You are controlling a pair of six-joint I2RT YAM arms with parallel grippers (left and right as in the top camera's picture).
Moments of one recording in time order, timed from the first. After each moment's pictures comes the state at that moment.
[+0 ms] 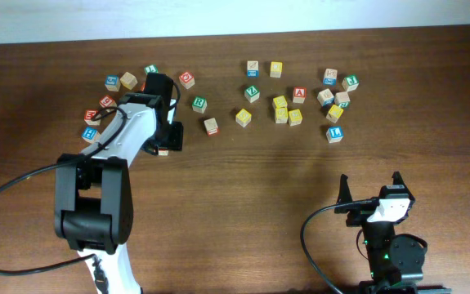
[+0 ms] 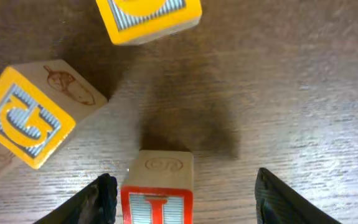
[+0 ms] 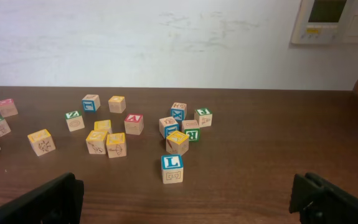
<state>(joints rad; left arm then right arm) -0.17 2.06 1.46 -0.82 -0.09 -0.07 -0.01 0.01 0.01 -0.08 0.01 0.00</state>
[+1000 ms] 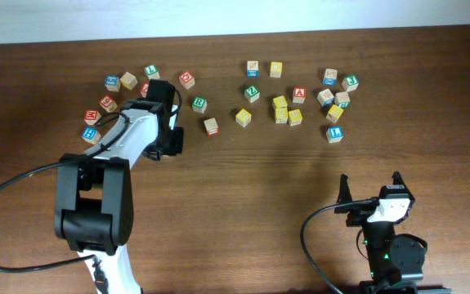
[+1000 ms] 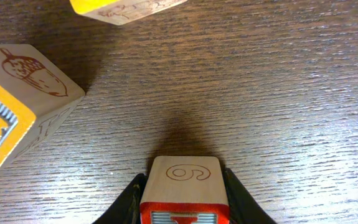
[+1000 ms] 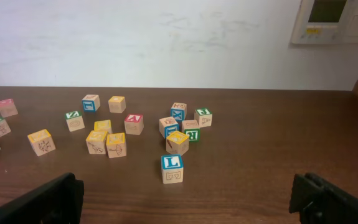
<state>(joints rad) -0.17 2.06 1.39 -0.77 -0.08 -0.08 -0.01 0.01 0.01 -0.08 0.01 0.00</state>
